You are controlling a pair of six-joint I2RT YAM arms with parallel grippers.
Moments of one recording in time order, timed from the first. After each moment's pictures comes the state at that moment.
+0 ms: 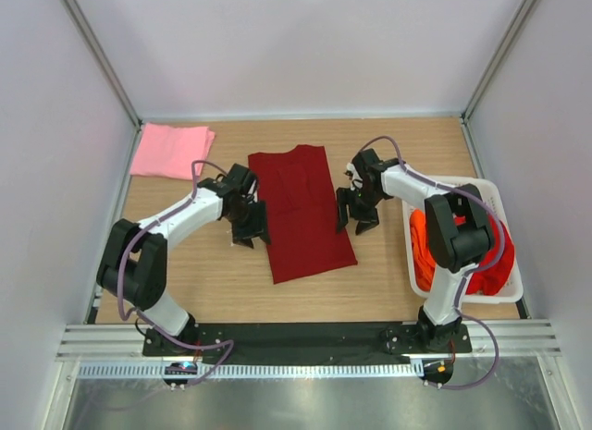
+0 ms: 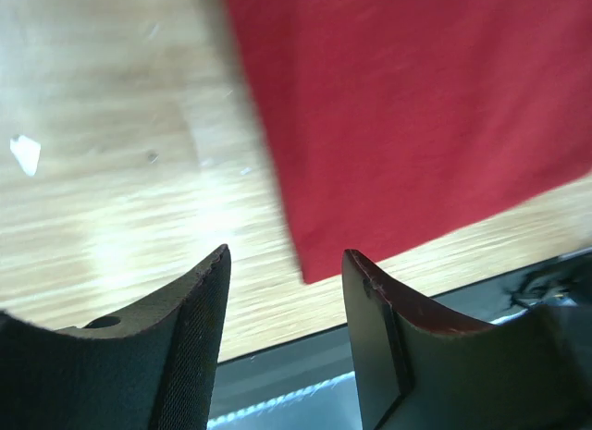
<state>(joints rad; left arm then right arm) -0.46 1.61 1.11 -0.75 0.24 -0.56 0.36 1.86 1.27 -0.77 -0.30 0.32</state>
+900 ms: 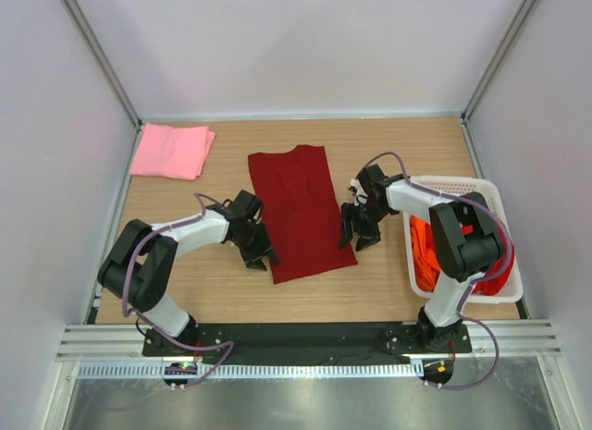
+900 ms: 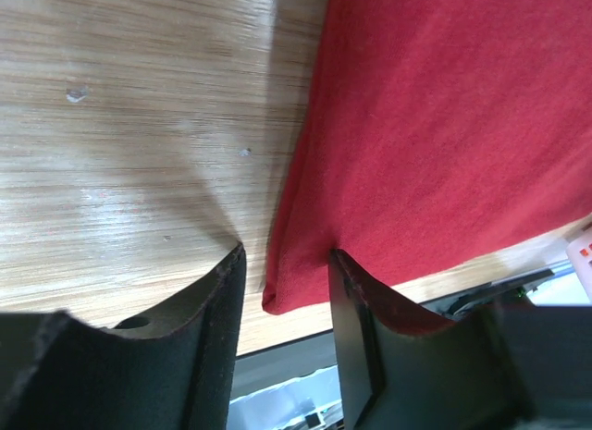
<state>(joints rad) -0.53 1.61 0.83 -0.50 0.29 -0.92 0.36 1.78 1.07 -0.70 -0.38 0.34</state>
